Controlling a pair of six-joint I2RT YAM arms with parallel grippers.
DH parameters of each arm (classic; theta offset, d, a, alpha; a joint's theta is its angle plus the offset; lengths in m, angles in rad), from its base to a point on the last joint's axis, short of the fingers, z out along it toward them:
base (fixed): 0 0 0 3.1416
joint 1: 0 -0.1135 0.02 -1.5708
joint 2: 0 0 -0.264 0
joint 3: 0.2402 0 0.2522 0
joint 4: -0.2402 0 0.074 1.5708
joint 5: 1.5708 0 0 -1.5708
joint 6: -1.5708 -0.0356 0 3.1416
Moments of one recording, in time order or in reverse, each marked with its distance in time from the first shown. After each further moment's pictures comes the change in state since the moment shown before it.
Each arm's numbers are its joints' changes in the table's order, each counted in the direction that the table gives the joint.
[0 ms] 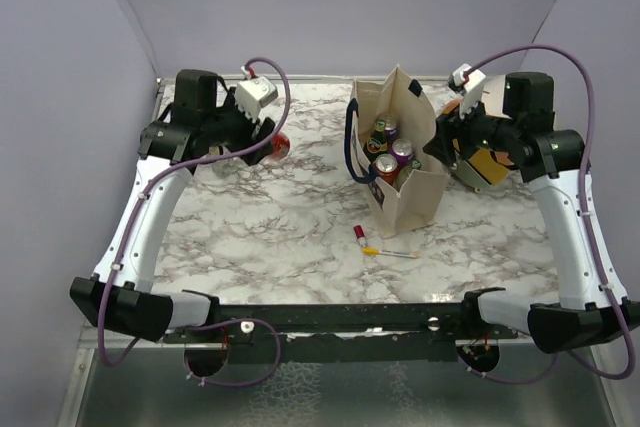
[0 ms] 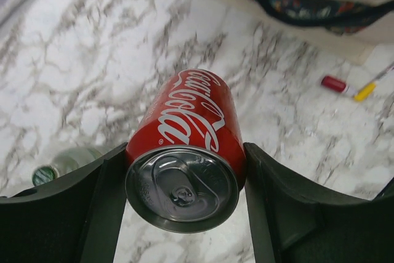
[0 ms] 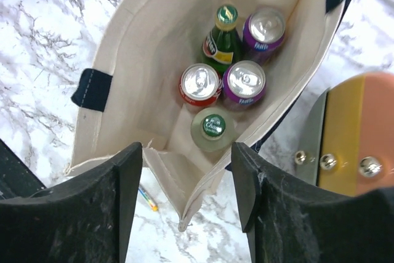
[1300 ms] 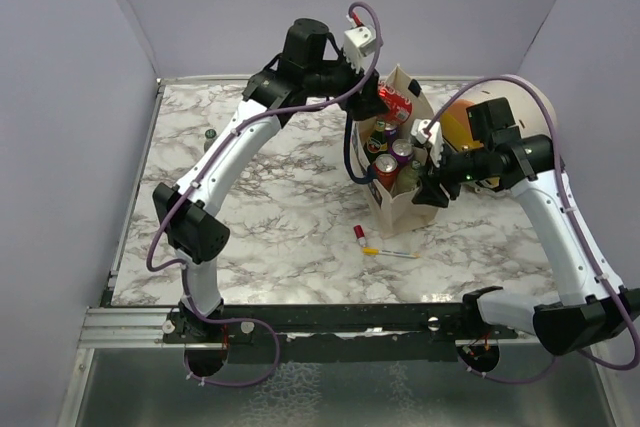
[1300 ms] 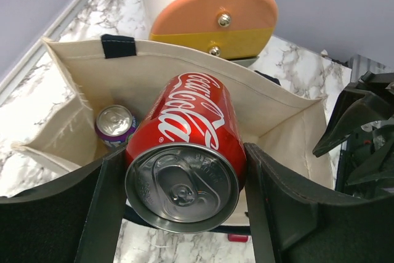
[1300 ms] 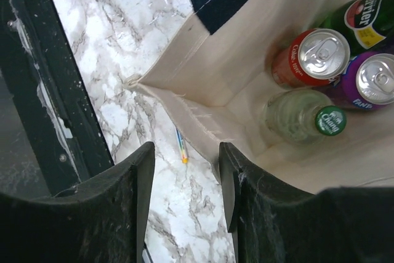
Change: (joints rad) left arm 0.360 -0.594 0.674 0.315 0.195 0.391; right arm -0.127 -0.014 -0.087 -0.263 -0.177 0.404
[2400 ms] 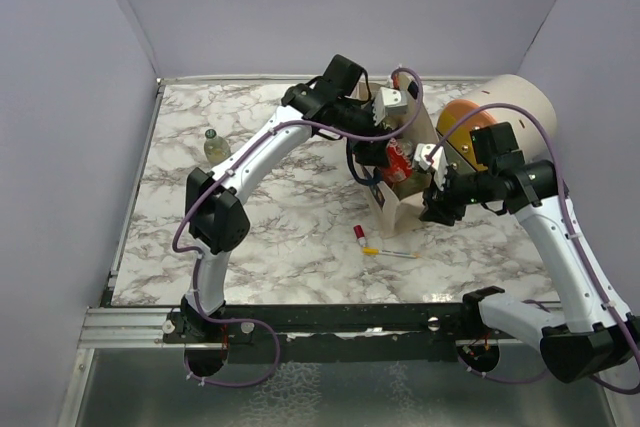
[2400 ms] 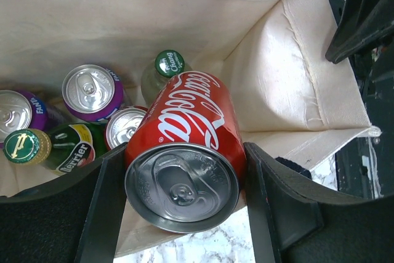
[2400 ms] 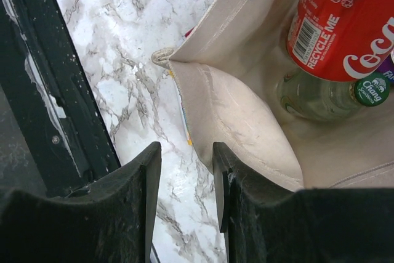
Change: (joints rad) left arm 0.090 -0.146 -0.035 -0.252 0.180 -0.409; right arm 0.000 0.161 -0.185 0.000 0.046 0.043
